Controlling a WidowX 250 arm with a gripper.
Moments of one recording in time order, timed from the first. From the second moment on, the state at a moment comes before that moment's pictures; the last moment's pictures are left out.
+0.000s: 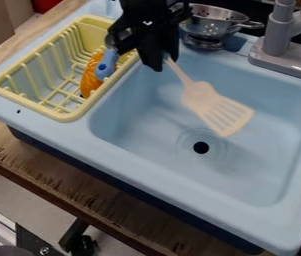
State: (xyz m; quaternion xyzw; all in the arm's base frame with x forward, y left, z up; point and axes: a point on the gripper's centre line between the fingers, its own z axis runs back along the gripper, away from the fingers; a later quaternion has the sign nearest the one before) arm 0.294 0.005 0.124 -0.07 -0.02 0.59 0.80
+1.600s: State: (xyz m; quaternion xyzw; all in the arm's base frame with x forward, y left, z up) arm 0.277 -0.045 0.057 -0.12 -0.04 0.80 0.58
